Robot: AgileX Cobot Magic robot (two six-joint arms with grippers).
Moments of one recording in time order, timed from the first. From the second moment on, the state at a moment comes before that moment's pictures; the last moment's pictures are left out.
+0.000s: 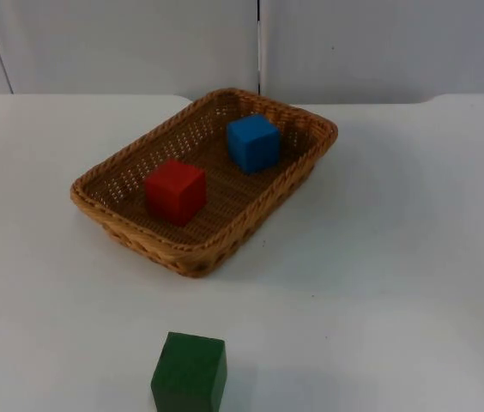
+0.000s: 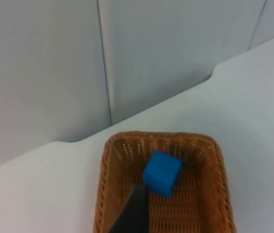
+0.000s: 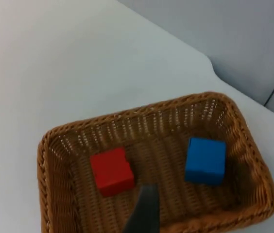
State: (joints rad) right arm 0.53 1.78 -1.70 0.24 0.72 -0.32; left arm -0.21 1.36 -1.21 -0.67 0.57 0.74
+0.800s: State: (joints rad) right arm 0.53 1.39 -1.14 0.26 0.51 -0.32; left arm -0.21 0.98 -0.85 -0.67 0.59 0.72
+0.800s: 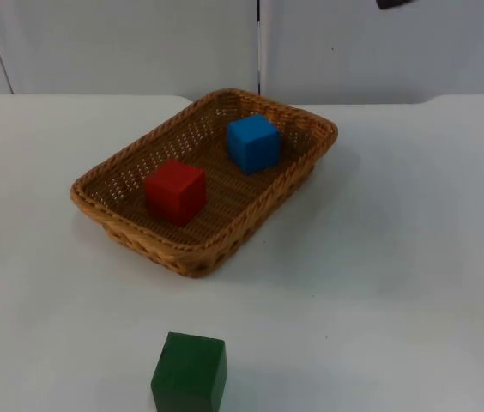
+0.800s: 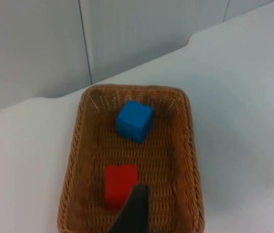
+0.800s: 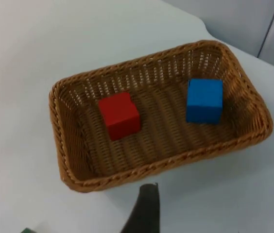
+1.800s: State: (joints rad) right arm 0.53 0.67 -0.66 0.27 0.54 -0.32; left arm -0.21 0.41 -0.75 -0.27 0.86 0.33
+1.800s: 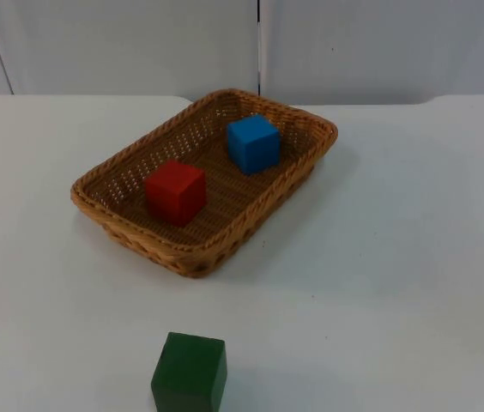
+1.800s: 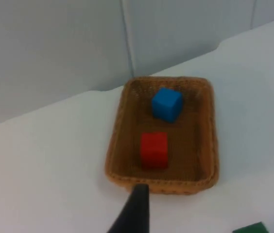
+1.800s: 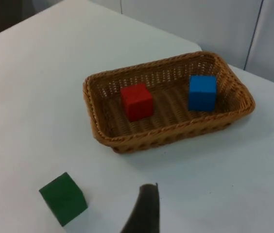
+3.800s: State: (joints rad) right arm 0.53 0.00 -0.53 0.05 1.04 -0.05; left arm -0.21 0.00 -0.51 -0.05 1.07 0.14
